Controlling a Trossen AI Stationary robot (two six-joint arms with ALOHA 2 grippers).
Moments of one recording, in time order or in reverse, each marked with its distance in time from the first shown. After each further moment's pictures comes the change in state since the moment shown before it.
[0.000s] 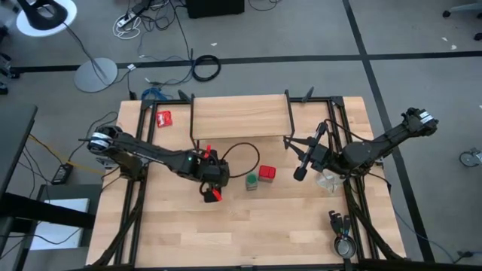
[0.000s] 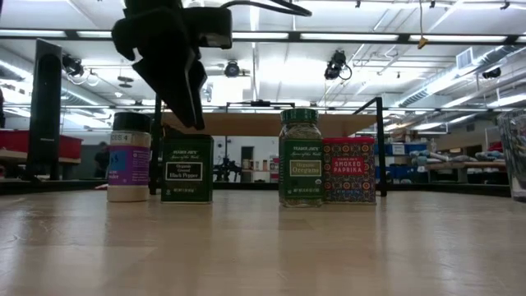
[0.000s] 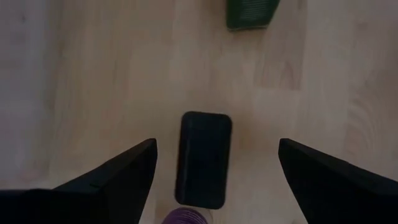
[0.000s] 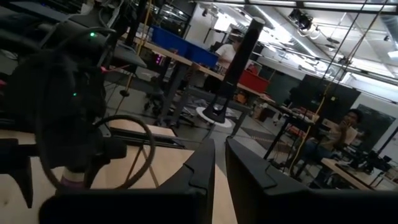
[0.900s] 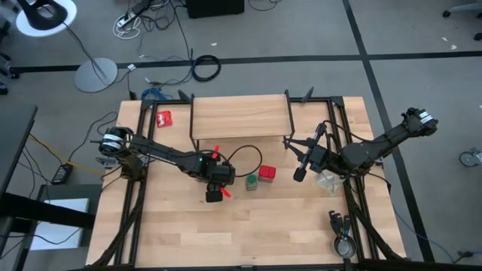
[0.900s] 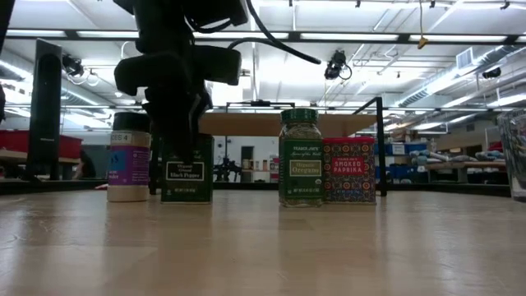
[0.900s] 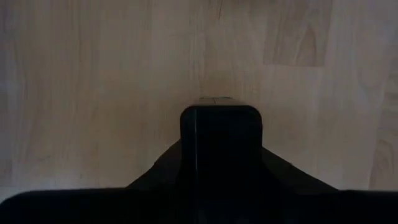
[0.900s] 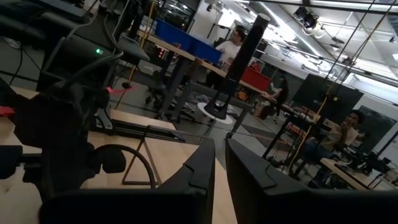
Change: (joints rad) left arm 0.044 0.114 0.006 -0.001 0.079 0.056; right arm 0.000 0.000 0.000 -0.039 -0.002 0.002
